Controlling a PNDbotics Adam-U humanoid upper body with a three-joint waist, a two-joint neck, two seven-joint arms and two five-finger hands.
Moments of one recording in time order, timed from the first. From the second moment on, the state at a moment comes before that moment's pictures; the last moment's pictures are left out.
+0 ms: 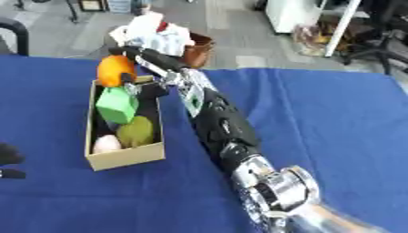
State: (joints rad) left arm -0.24 0.17 -0.17 -1.82 0.13 0.04 -0.17; right arm -1.16 -0.13 -0.18 -0.63 0.97 -0.70 0.21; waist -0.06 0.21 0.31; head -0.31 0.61
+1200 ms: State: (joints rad) left arm -0.24 0.17 -0.17 -1.82 0.13 0.04 -0.17; right arm -1.17 -0.20 -0.19 -0.65 0.89 -0.64 0.16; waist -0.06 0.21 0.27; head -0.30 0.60
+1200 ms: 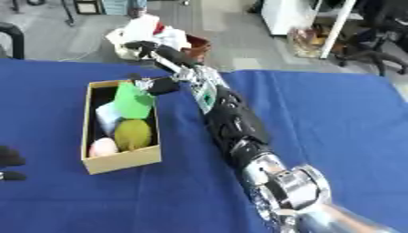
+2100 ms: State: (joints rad) left arm -0.21 0.18 -0.14 -1.82 0.13 0.03 -0.15; right arm -1.13 -0.33 -0.10 -0.80 0.47 -0.70 0.29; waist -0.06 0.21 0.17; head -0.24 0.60
